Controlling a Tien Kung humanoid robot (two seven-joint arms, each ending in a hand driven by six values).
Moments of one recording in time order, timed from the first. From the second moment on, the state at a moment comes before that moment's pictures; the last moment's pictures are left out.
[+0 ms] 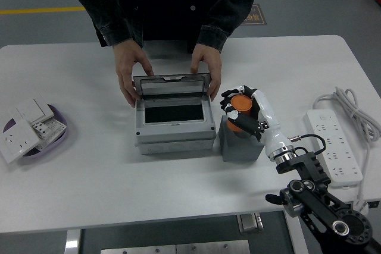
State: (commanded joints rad) left arm 0.03 0.11 -1.30 -0.18 1.18 -0.10 0.17; right arm 0.13 -0.15 1.00 1.40 -1.23 -0.26 0.31
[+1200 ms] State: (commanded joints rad) left arm 0.03 0.11 -1.34 -0.18 1.22 -0.10 0.20; right arm 0.50 0.00 0.75 1.27 -2.22 -0.08 -0.22
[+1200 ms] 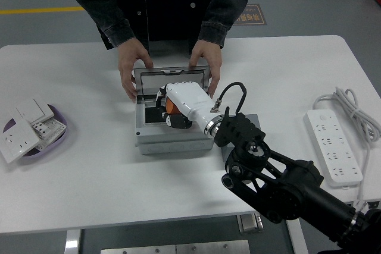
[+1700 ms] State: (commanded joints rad) left arm 0.02 0.11 -1.33 -0.18 1.22 -0.10 0.20; right arm 0.52 0.00 0.73 1.21 -2.24 -0.09 -0.19
